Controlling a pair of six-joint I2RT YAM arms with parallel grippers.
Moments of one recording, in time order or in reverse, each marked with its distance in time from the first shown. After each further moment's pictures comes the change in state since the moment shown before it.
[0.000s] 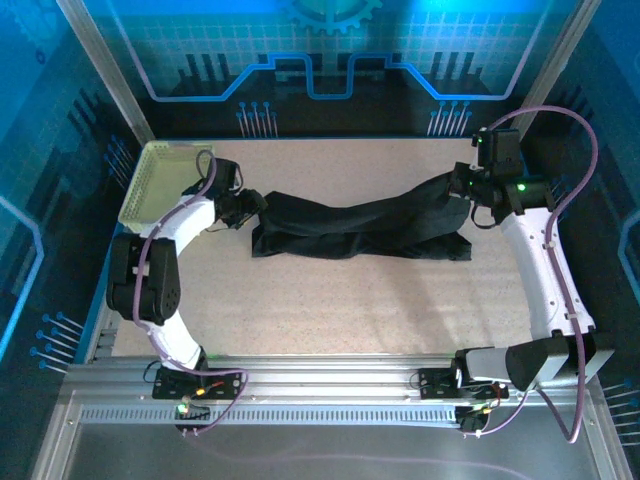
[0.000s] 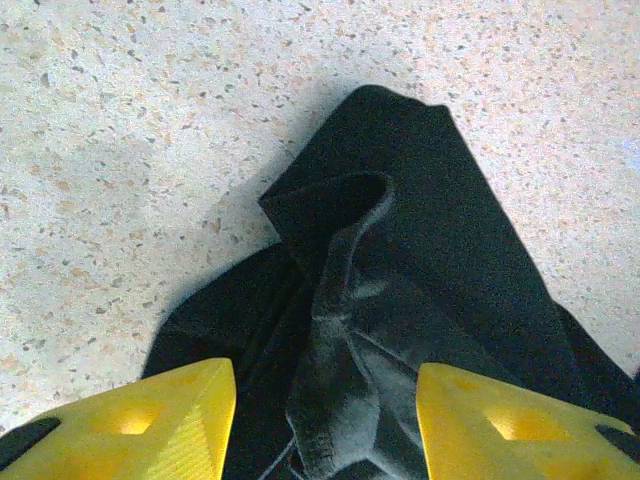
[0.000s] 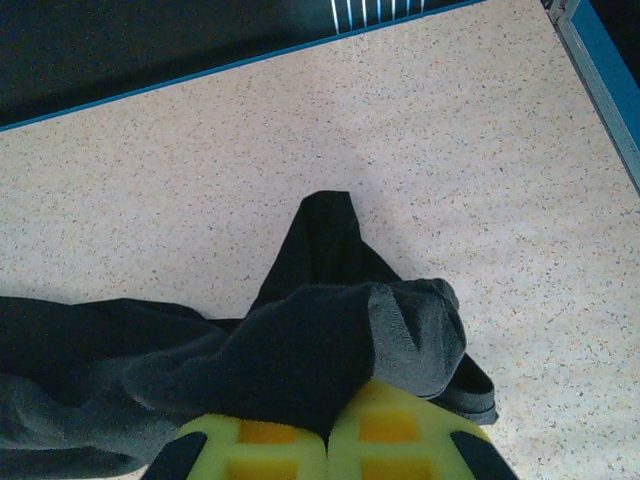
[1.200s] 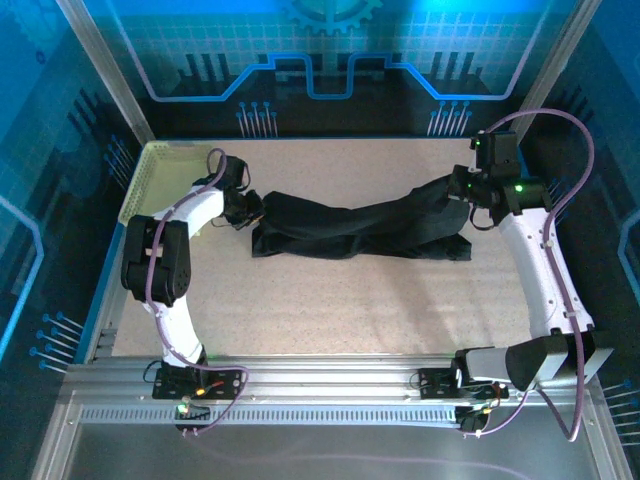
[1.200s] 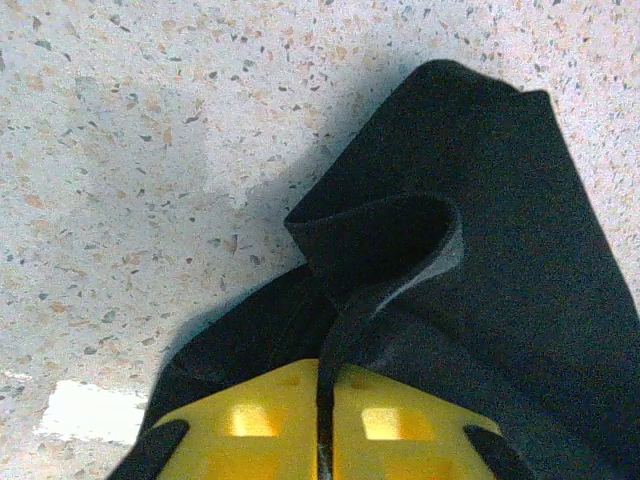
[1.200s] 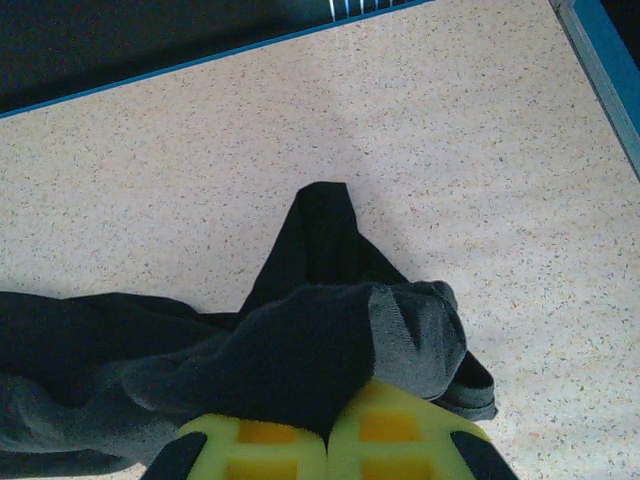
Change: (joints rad) left arm -0.008 0.145 0.116 -0.089 0.000 0.030; right arm 0.000 0.000 -0.028 0.010 0.003 0.000
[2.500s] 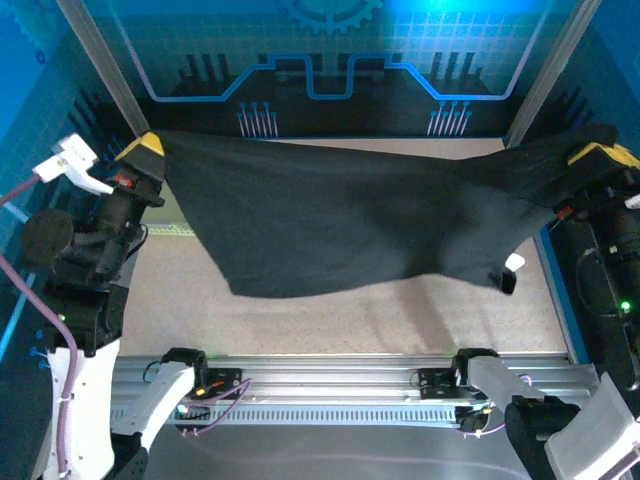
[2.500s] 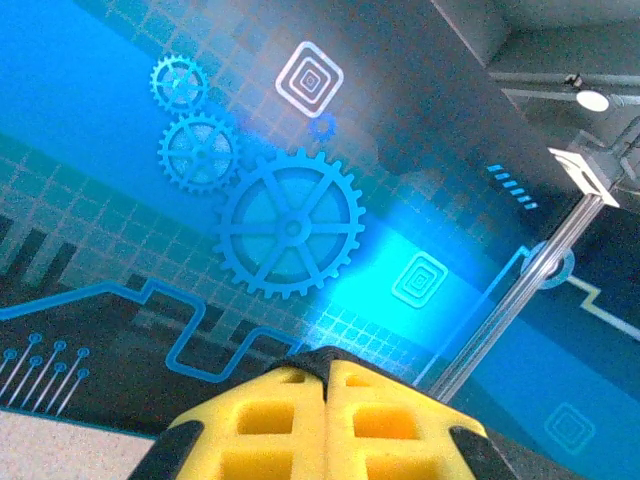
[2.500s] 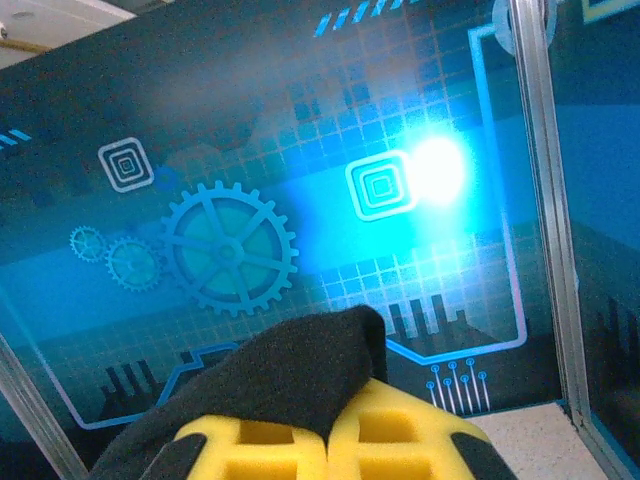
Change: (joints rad) left arm 0.052 -1.105 0.067 0.218 -0.062 0.057; right arm -0.118 -0.288 0.781 -0.169 -0.146 -0.005
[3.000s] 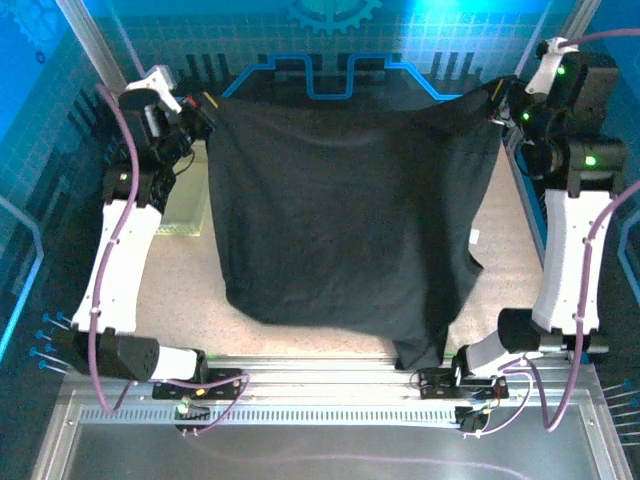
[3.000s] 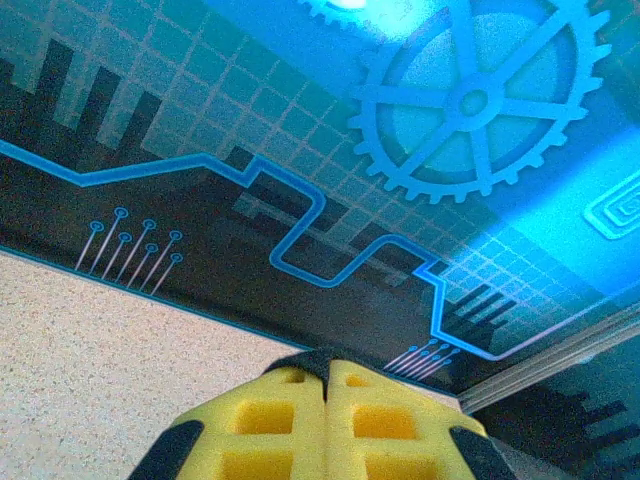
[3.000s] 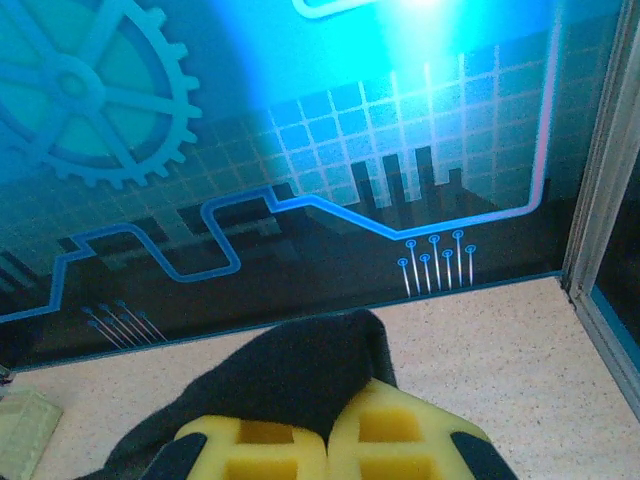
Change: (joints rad) left arm 0.007 0.607 0.277 -0.089 0.002 0.027; right arm 0.000 0.507 0.020 0.063 -0.028 -0.050
